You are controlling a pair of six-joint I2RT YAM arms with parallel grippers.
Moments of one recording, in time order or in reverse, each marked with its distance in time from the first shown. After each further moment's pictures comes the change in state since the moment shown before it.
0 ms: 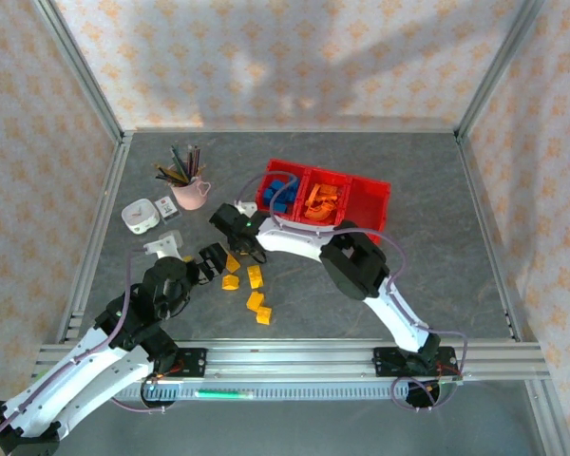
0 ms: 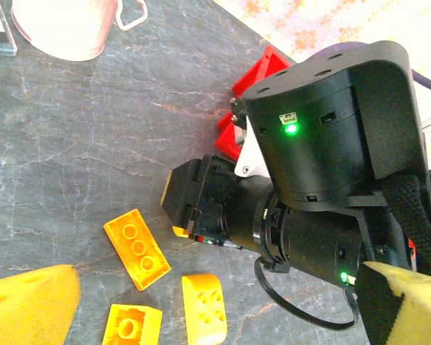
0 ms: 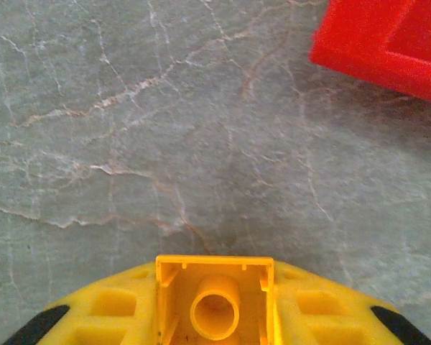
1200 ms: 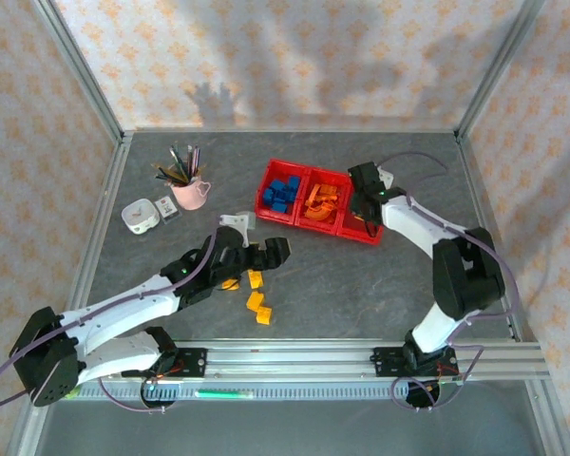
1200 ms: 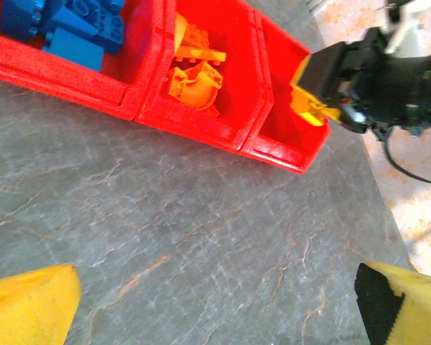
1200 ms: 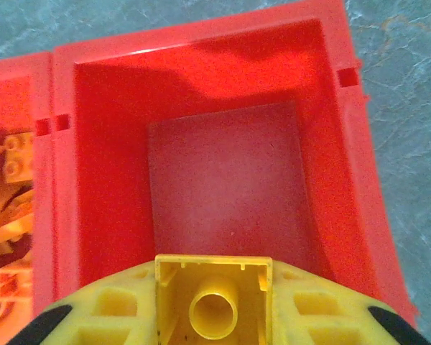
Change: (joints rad) left arm -0.108 0.618 0.136 0.503 0.321 0.098; right arm -0.641 -0.620 -0.679 0.175 0.003 -0.144
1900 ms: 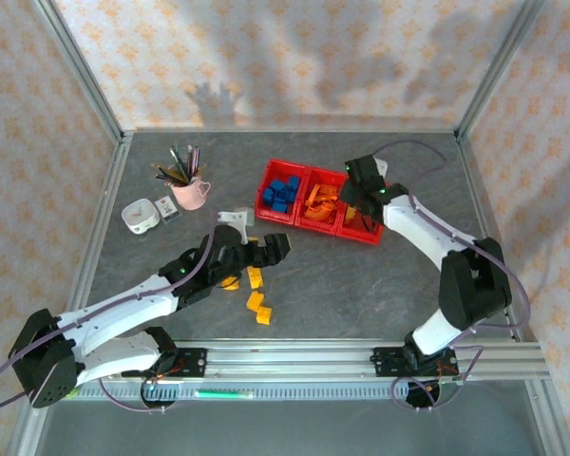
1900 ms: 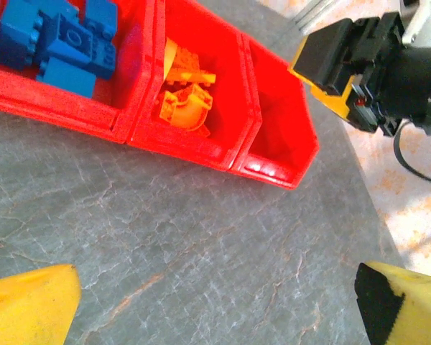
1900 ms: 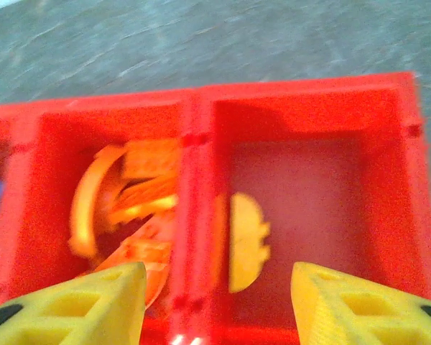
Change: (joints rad) left arm 0.000 -0.071 0.007 -0.009 -0.051 0.011; right arm 0.132 -0.119 0.045 -0.017 -0.019 -0.051
